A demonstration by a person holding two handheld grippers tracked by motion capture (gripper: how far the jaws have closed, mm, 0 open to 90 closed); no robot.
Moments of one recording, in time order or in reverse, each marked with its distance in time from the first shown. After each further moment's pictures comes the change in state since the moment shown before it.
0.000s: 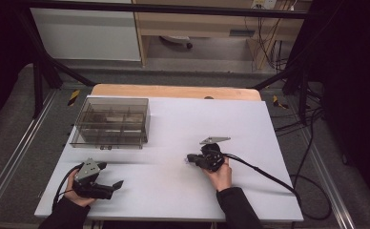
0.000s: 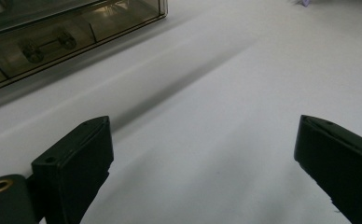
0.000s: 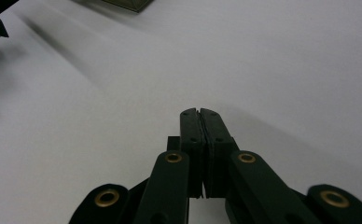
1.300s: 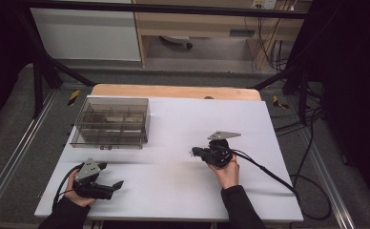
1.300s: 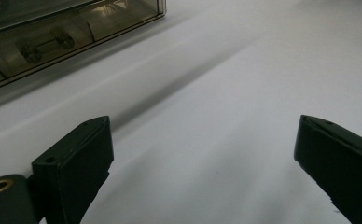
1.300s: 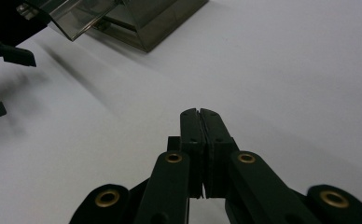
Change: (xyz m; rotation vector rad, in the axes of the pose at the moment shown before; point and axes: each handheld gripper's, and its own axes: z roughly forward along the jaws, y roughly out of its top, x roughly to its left) left arm 0.000 0.000 0.000 0.003 -0.003 0.003; right arm 0.003 0.017 -0.036 -0.089 -0.009 -0.034
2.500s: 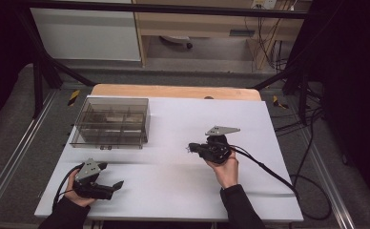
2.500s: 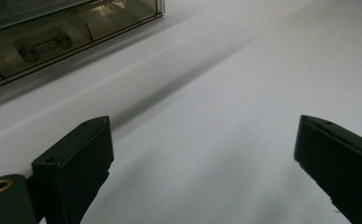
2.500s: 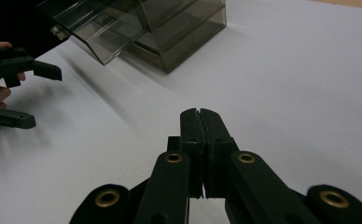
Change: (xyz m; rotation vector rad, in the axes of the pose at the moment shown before) left arm 0.000 0.000 0.000 0.002 -0.005 -0.003; right arm 0.016 0.023 -0.010 -0.026 0.031 -0.044
